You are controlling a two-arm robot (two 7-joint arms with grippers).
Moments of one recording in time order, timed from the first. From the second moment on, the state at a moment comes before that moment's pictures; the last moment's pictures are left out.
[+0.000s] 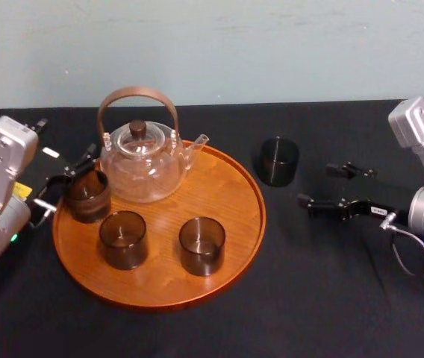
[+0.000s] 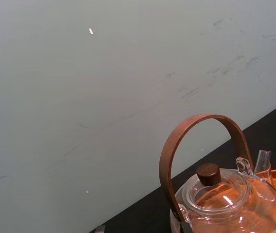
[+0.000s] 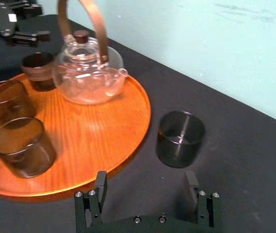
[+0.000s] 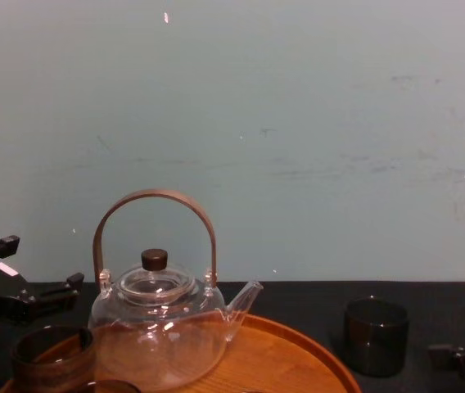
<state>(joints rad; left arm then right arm) -0.20 0.60 0.45 -1.41 -0.25 -0.12 0.03 0.23 0.71 -0.44 -1.54 0.52 0.25 0.50</state>
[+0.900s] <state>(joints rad) -0.20 0.60 0.45 -1.41 -0.25 -0.12 0.03 0.34 0.61 -0.44 -1.38 0.49 0.33 0.48</state>
